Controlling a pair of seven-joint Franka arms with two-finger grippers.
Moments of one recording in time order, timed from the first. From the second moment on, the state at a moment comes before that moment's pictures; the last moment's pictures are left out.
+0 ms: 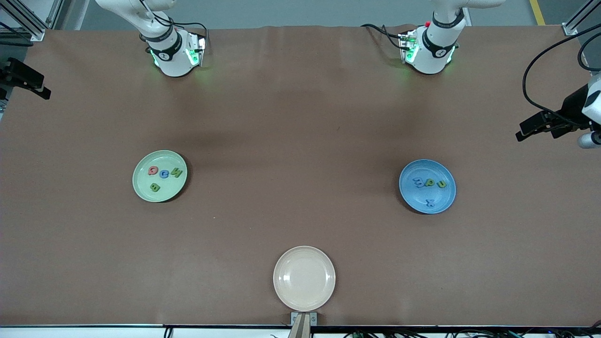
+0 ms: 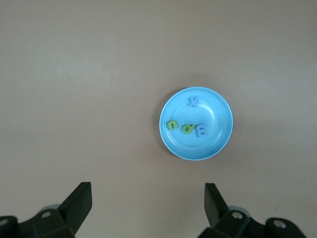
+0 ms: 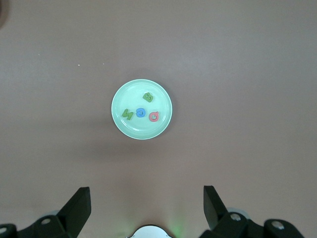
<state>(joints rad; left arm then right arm) -0.12 -0.08 0.20 -1.83 -0.06 1.79 -0.01 0.01 -0.08 -0.09 -1.51 0.00 1.39 -0.07</state>
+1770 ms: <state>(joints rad) -0.13 -0.07 0.15 -1.60 -0.03 1.62 0.00 0.01 -0.08 -0.09 -1.53 0.02 1.39 -0.07</state>
